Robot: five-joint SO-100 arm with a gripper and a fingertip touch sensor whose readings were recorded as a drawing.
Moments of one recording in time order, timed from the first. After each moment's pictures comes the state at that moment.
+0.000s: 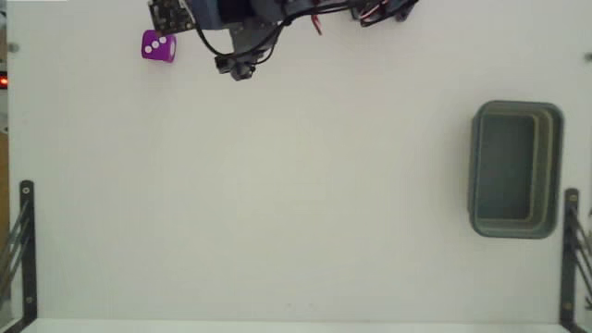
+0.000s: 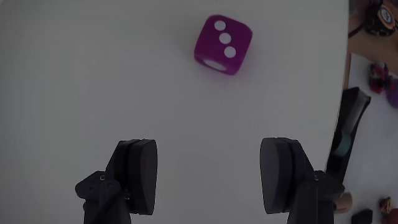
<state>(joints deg) 72.6 122.9 112.4 69.3 -0.3</state>
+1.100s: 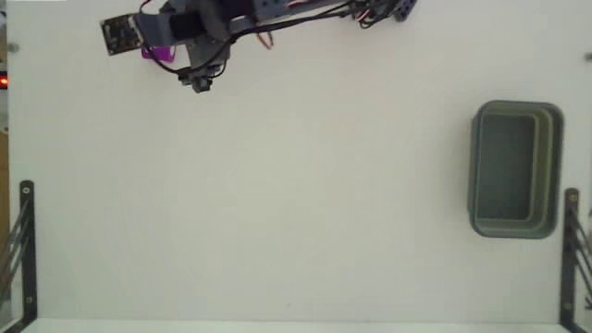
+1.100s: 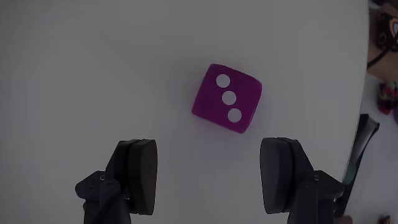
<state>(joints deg) 72.6 98.4 97.6 60.3 -0.3</state>
